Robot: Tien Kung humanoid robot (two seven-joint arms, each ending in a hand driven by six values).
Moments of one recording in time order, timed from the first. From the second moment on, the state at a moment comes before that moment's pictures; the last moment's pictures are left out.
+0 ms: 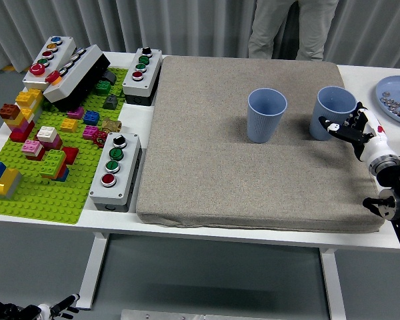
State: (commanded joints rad) left arm -0.20 0.08 -1.23 -0.18 1.46 -0.23 0.12; right arm 0.54 -0.15 1.18 0.85 -0.95 -0.08 0.09
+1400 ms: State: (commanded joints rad) left arm -0.19 0.08 -1.23 -0.18 1.46 -0.23 0.12; right arm 0.55 -0.19 1.16 0.98 -1.11 -0.17 0.07
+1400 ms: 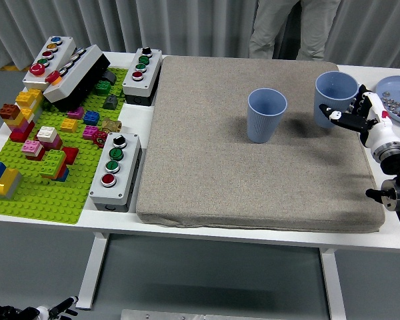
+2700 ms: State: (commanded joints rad) left arm -0.19 0.08 -1.25 -0.18 1.47 -0.23 0.12; right arm 0.58 -0.16 1.08 1.14 -1.97 -0.27 -0.11
